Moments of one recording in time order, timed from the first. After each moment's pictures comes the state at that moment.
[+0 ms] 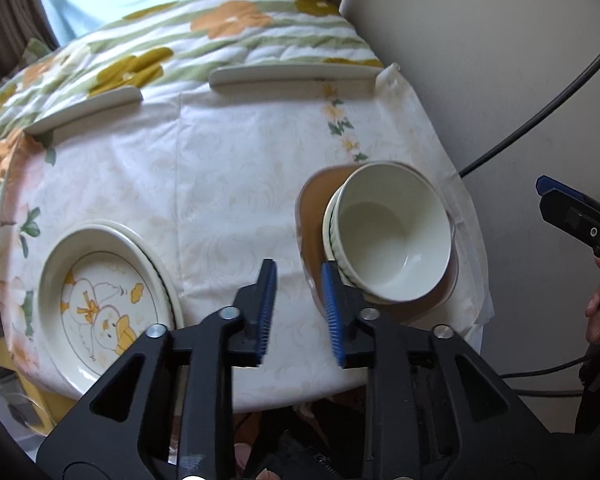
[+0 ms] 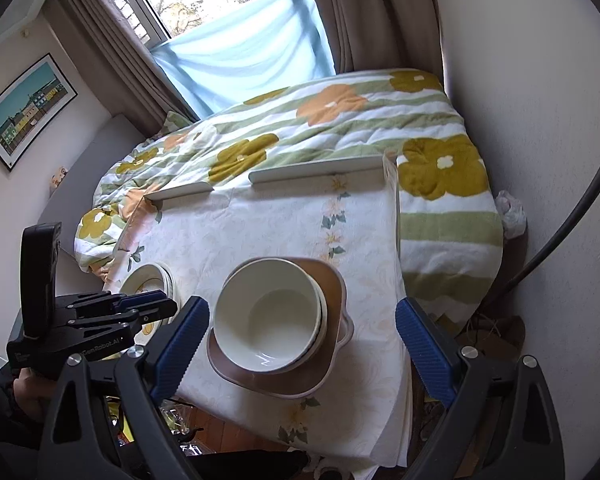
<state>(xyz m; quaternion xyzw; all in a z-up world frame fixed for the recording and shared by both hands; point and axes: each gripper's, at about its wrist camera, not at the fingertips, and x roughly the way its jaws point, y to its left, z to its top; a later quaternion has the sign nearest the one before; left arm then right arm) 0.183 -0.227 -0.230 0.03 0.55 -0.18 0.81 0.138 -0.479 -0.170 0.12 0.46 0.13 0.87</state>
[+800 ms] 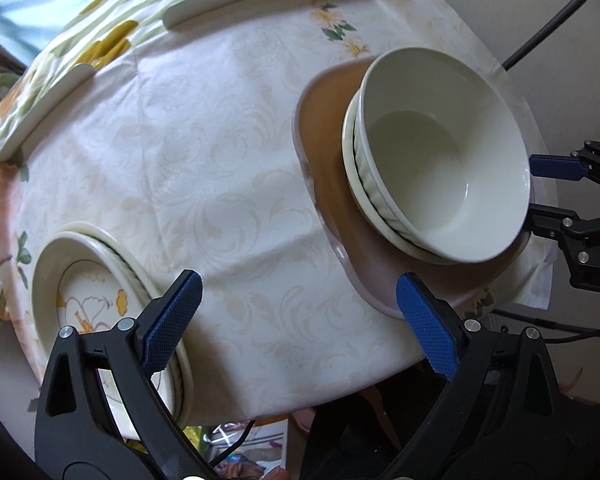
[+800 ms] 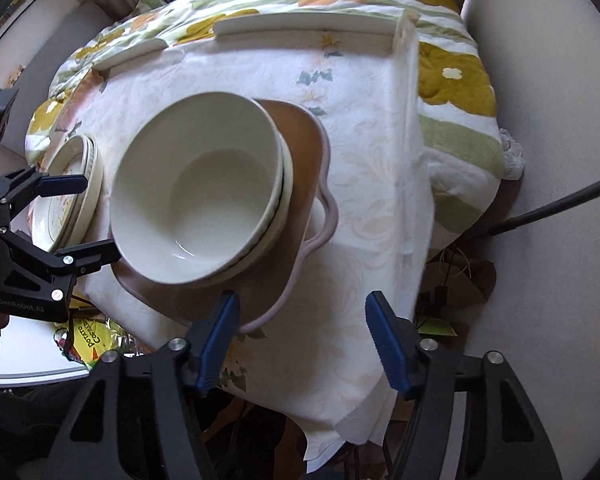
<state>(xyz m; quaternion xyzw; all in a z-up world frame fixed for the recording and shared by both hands) 0.200 -0.255 -0.301 0.16 0.62 -0.19 0.74 0.152 -0.449 -0.273 0.00 0.63 0.12 0.77</state>
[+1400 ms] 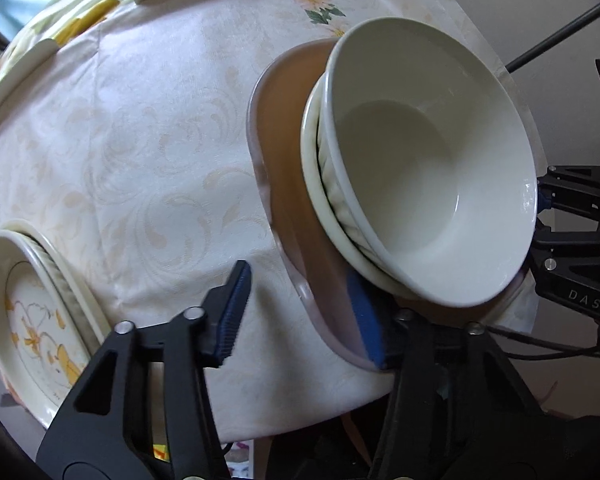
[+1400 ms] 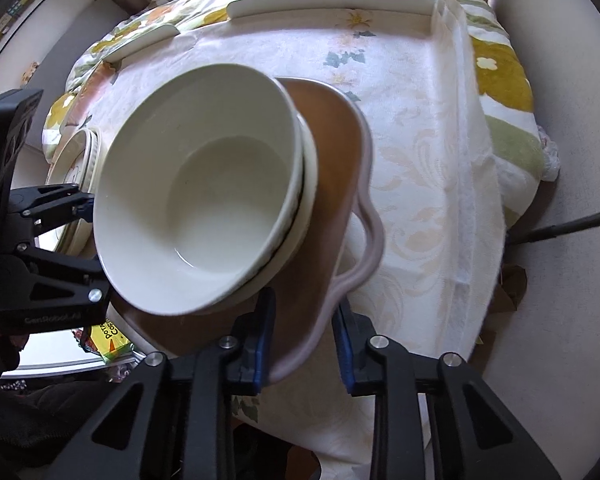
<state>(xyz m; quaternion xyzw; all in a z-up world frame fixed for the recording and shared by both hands) 0.205 -0.270 -0.327 0.10 0.64 -0.22 0.73 0.165 -0.437 -0.300 0.02 0.63 0.16 0.76</state>
